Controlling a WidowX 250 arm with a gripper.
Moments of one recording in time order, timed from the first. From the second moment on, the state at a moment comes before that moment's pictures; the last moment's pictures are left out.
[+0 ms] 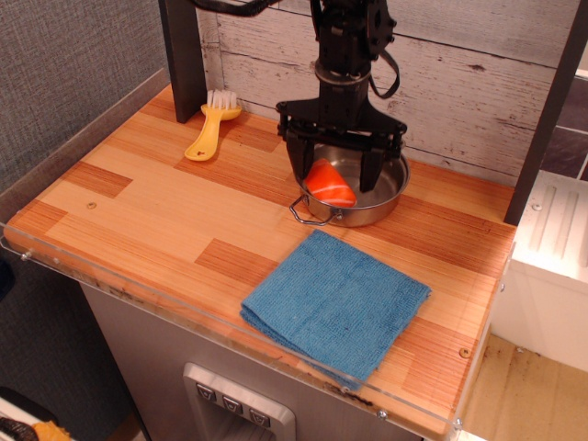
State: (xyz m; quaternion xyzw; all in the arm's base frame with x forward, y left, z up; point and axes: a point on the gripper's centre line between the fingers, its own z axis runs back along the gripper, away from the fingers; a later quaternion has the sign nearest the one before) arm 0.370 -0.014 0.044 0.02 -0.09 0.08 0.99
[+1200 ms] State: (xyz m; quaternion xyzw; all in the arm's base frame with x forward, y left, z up) arm 0.371 -0.013 0.024 0.00 -0.09 0.08 0.99
